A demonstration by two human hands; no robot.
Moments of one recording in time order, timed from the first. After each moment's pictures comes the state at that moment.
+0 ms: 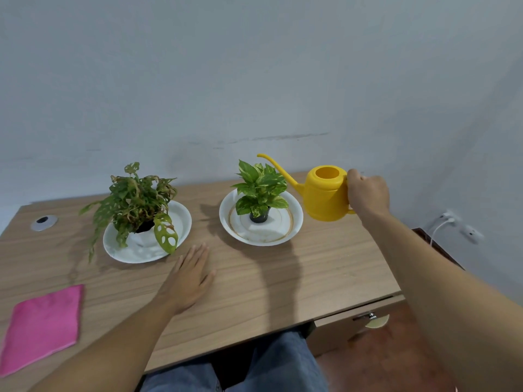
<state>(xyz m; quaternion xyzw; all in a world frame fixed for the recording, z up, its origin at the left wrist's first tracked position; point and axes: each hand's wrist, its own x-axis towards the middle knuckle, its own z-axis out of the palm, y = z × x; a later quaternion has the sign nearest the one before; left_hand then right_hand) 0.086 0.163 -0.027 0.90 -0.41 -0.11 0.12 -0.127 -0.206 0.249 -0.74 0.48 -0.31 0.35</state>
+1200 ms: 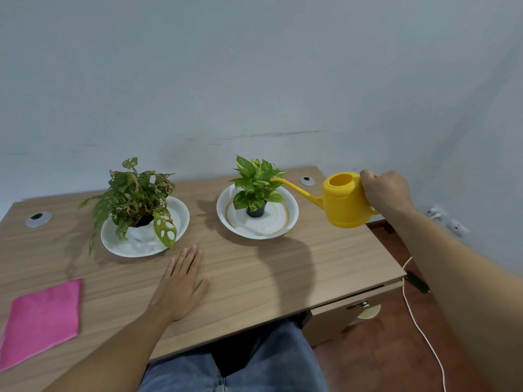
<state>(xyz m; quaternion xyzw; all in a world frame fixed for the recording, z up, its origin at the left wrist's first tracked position) 0.065 0.195 -0.048 0.90 -0.42 -0.03 0.09 -0.176 -0.216 0.268 -0.79 0.50 -0.25 0.26</state>
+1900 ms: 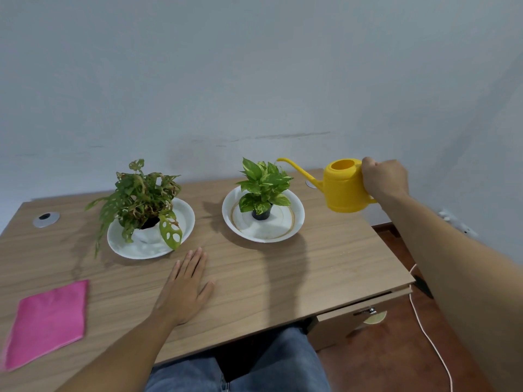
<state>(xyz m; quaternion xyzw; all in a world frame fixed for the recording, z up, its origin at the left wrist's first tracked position) 0.062 0.194 -0.045 0.91 -0.41 -0.04 0.07 -0.137 -0.213 0.286 -0.77 0.51 -0.28 0.28</state>
